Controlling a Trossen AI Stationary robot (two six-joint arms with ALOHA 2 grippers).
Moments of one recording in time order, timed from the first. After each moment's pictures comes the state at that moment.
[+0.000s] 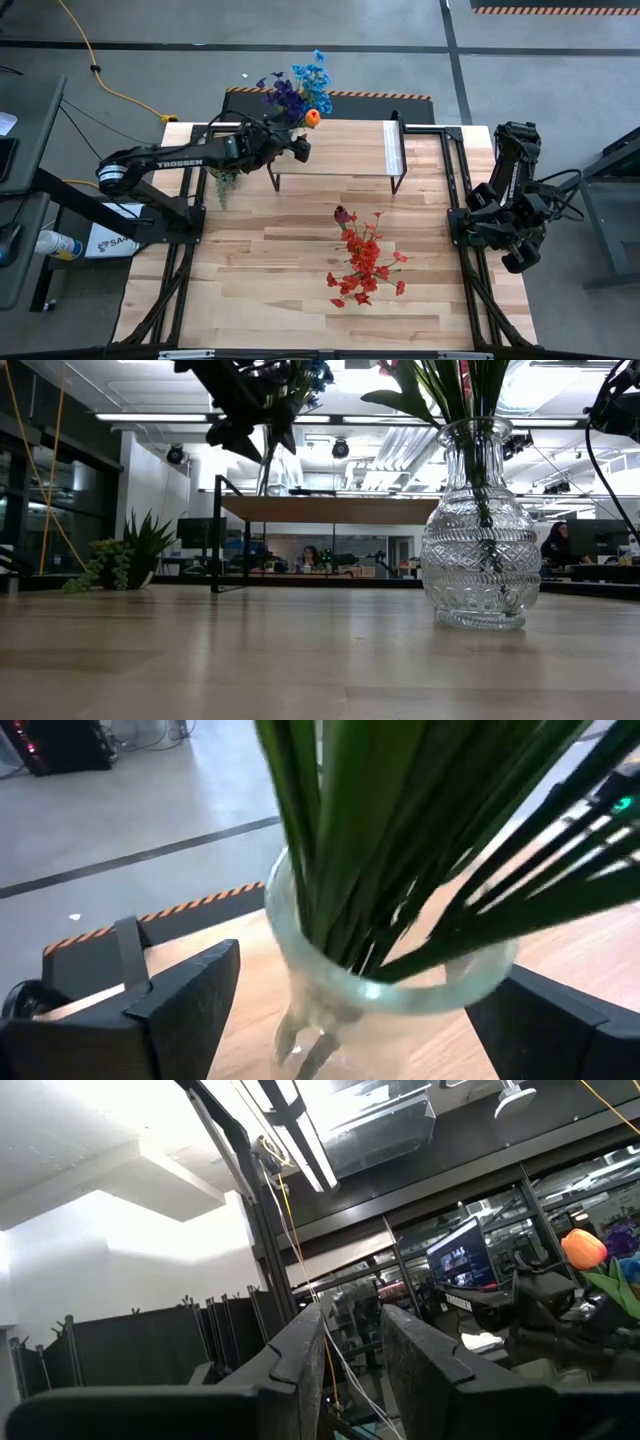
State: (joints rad) left arm 0.28 1.41 1.15 -0.33 -0.65 -0.48; right arm 1.34 0.76 0.48 1.44 0.97 -0.68
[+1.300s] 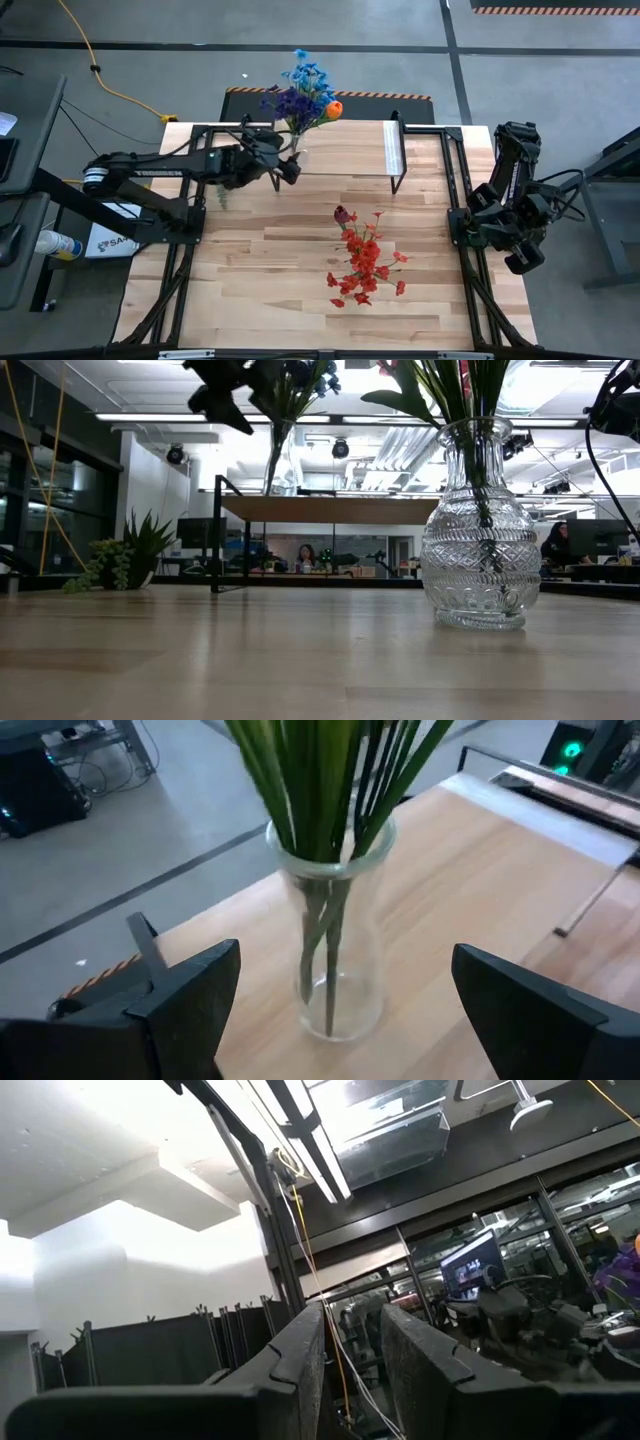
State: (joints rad) left arm 0.10 1.28 1.15 -0.50 -0.73 -0.40; right arm 1.34 0.76 0.48 1.44 0.91 -0.68
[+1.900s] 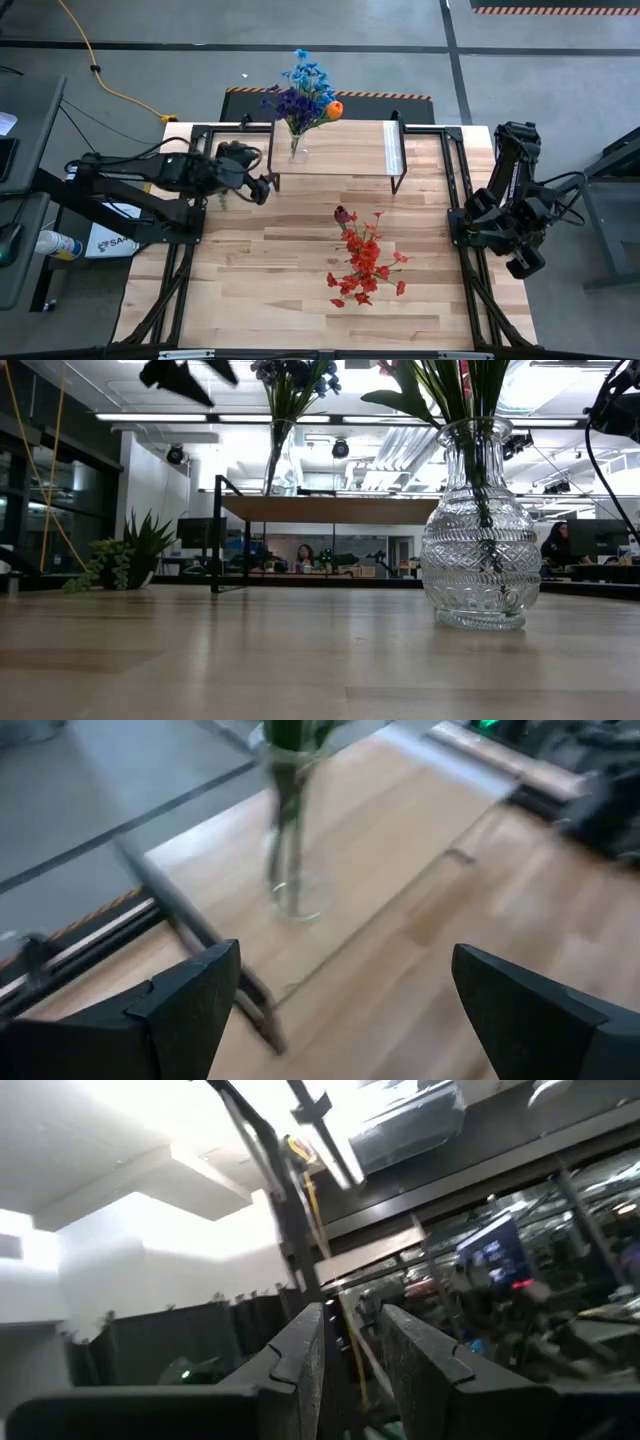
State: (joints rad) left arm -0.08 1.06 1.15 -0.81 -0.67 -0.57; right arm 1.34 0.76 0.48 1.37 0.92 -0.59
